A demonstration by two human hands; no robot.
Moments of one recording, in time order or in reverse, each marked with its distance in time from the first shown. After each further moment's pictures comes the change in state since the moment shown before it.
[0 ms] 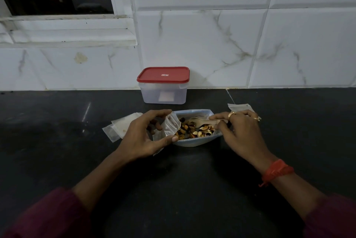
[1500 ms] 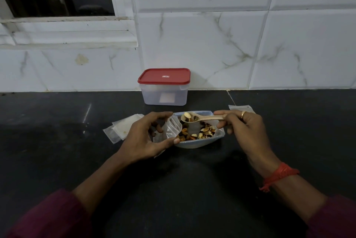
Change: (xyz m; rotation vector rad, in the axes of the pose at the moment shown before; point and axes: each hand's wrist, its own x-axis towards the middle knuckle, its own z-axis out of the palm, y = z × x) left_hand 0.000 0.003 0.002 0.007 0.012 0.001; right_hand -0.003 -0.026 -0.013 0.639 0.094 0.379
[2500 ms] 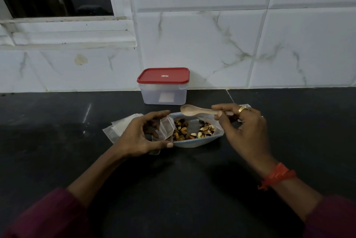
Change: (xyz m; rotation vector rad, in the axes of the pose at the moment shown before) left_hand 0.006 -0.009 -0.012 -0.174 -0.149 -0.169; right_hand 0.000 0.006 -0.001 -0.296 0.098 -0.572
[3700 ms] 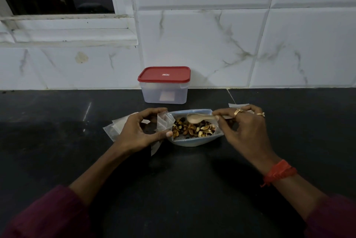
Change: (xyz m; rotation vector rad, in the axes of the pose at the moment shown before) left_hand -0.001 0.003 0.001 0.002 0.142 0.001; right_hand 0.000 0.021 0.000 -0.270 -0.091 -0.128
